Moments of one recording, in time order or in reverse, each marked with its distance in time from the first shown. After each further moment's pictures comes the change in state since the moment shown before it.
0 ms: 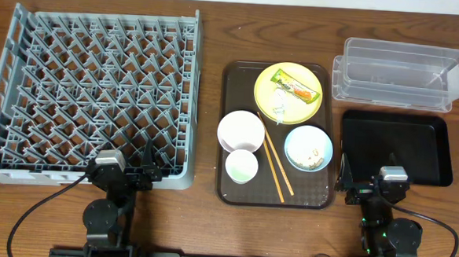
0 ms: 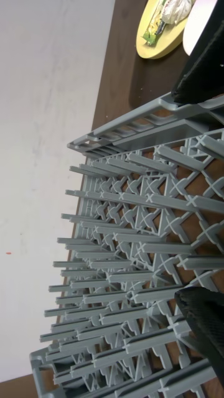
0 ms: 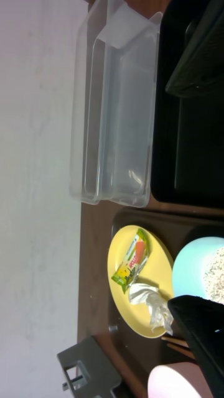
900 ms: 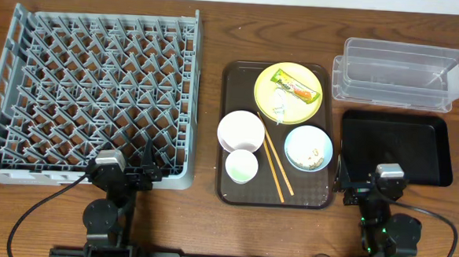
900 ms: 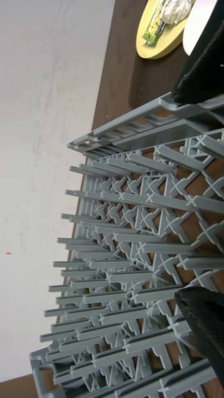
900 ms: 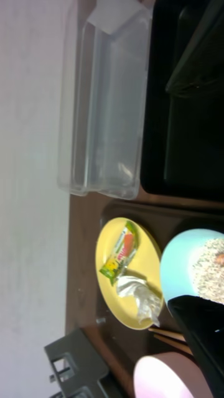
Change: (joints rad) left arm 0.000 0.000 0.000 0.000 0.000 0.000; right arm 0.000 0.084 0.026 -0.007 -0.037 0.000
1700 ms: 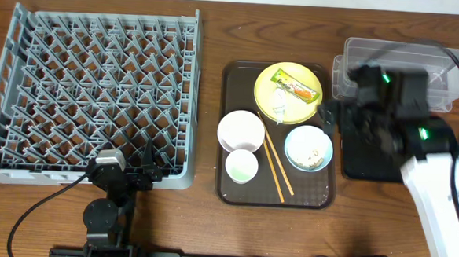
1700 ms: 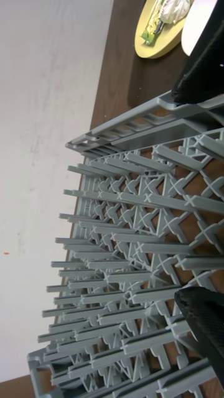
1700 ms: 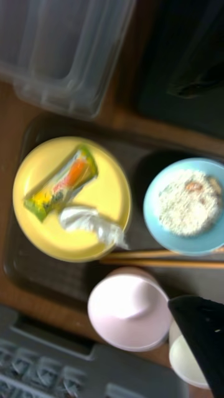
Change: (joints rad) left arm 0.000 0.006 0.000 0.000 0.000 0.000; right arm 0.141 1.266 1.214 -0.759 -0.133 -0.041
